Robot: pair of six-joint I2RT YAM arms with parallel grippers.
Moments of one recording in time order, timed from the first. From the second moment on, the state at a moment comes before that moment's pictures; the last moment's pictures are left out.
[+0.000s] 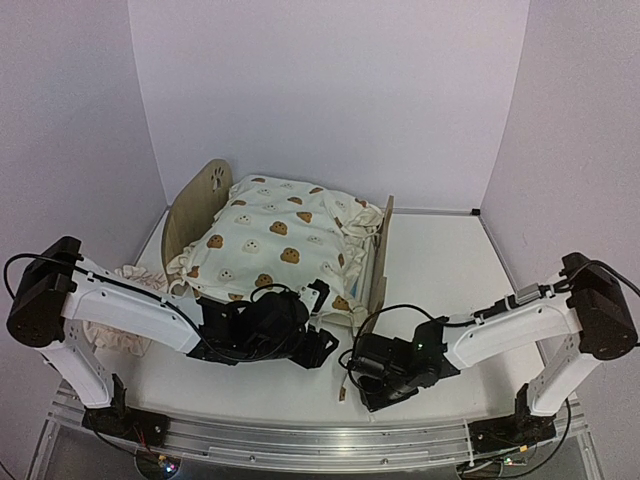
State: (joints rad) left arm -1.28 1.64 0.92 0.04 -0.24 -0.60; right arm 1.28 1.66 0.85 -0.51 0.14 0.91
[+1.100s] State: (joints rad) left arm -1.28 1.70 0.92 0.08 -0.15 -0.60; right arm 1.24 1.41 0.87 -0.82 0.50 0.81
